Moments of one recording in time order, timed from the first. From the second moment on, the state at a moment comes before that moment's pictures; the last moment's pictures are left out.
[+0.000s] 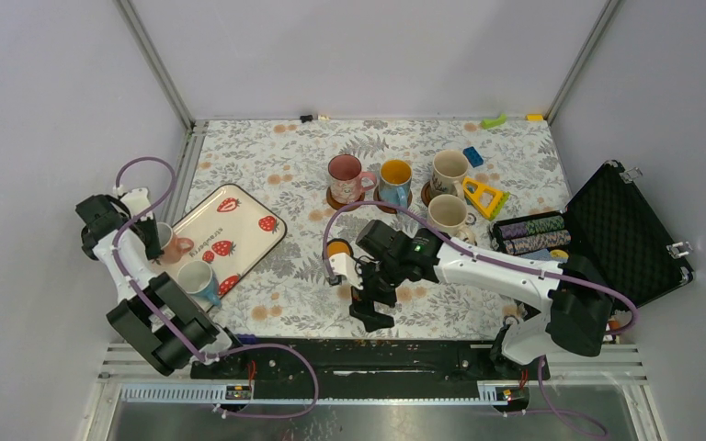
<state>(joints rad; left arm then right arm) 0.78 1.32 1.00 -0.69 0.24 0.49 1.05 1.47 1.09 -0.72 -0.51 -0.40</state>
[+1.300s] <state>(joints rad) 0.53 1.50 1.19 -0.81 0.17 0.40 1.05 1.45 1.29 -0.64 -0.43 -0.41</state>
